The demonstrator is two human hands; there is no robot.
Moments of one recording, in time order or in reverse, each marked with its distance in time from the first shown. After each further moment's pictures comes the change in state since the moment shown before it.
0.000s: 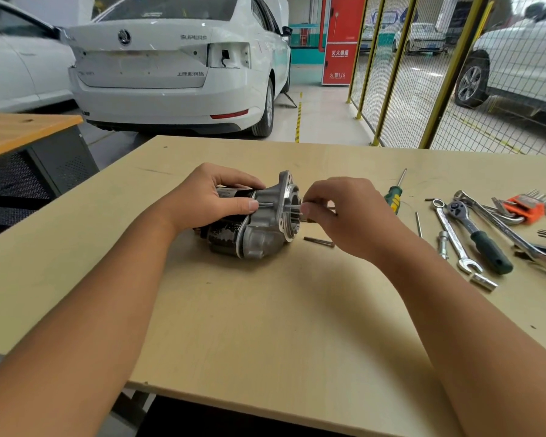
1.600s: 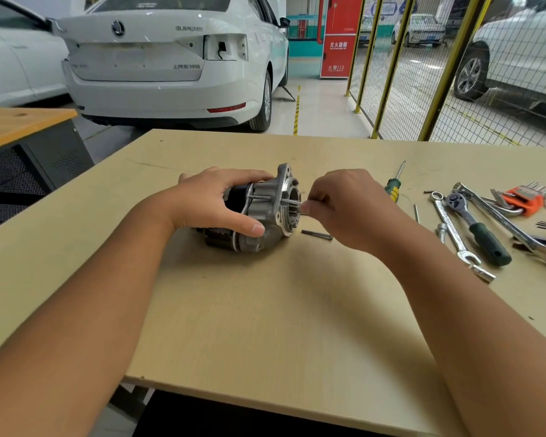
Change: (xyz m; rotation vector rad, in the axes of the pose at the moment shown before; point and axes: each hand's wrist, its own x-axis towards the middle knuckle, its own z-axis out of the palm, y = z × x) left_hand -0.005 0.028 0.000 0.338 -0.235 -0.195; right_hand 0.002 -0.005 -0.007 -0.165 -0.125 0.054
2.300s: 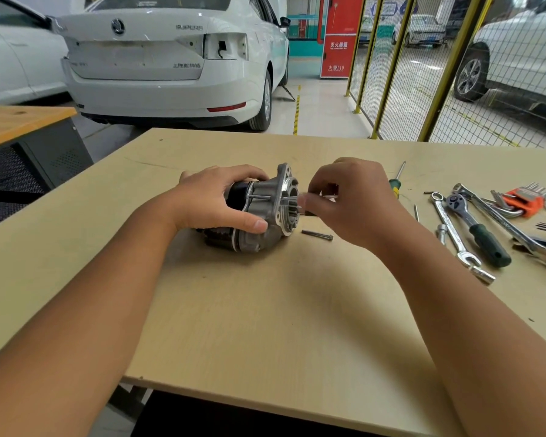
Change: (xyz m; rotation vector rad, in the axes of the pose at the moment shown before) left_hand 0.002 0.000 0.004 0.042 0.070 -0.009; right_hand -0.001 -0.004 -0.005 0.159 0.180 -0.001
